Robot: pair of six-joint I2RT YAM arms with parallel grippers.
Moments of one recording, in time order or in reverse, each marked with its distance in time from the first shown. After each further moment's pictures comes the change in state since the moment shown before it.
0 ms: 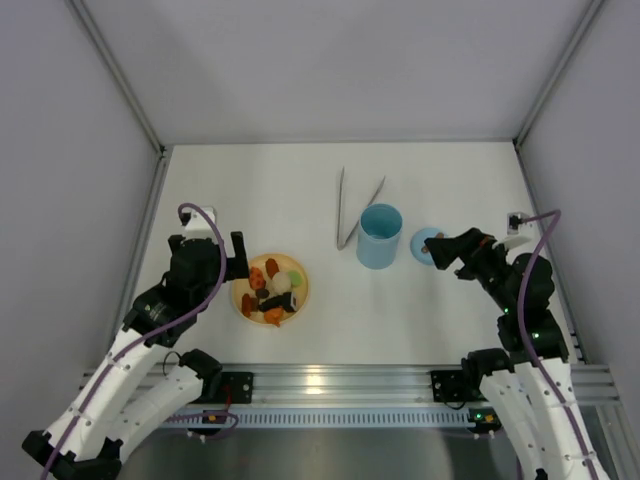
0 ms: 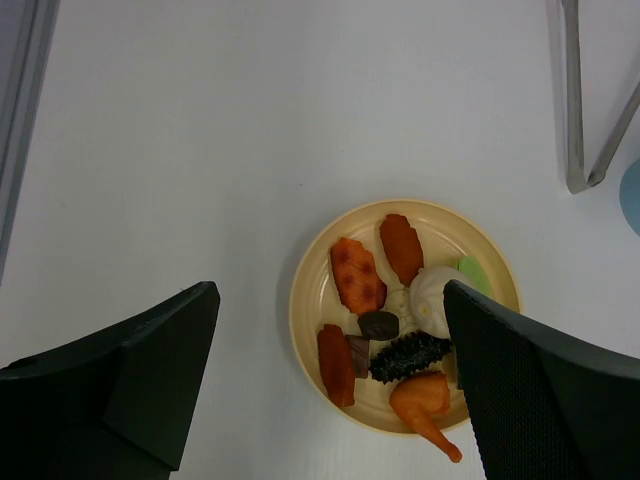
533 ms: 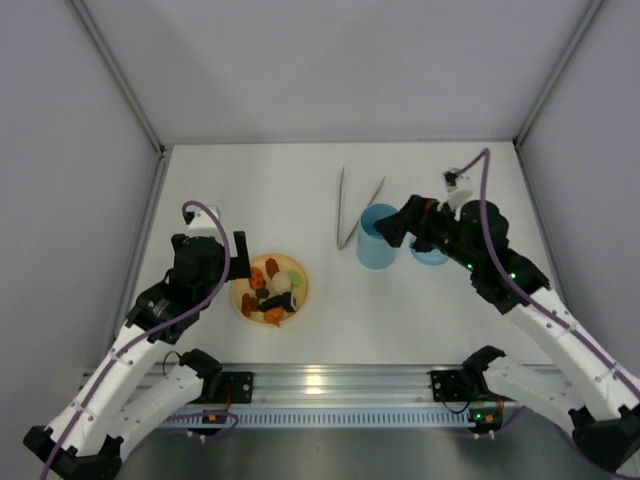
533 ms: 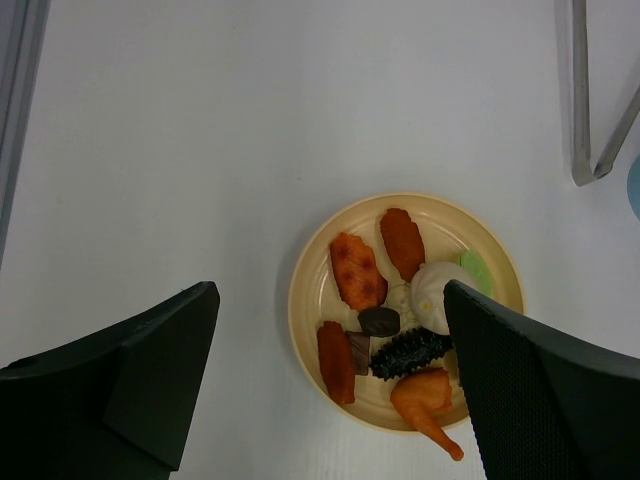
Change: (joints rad) left arm 0.000 0.023 0.000 0.000 0.007 0.000; right arm 0.342 0.380 0.311 -0.021 0.118 -0.012
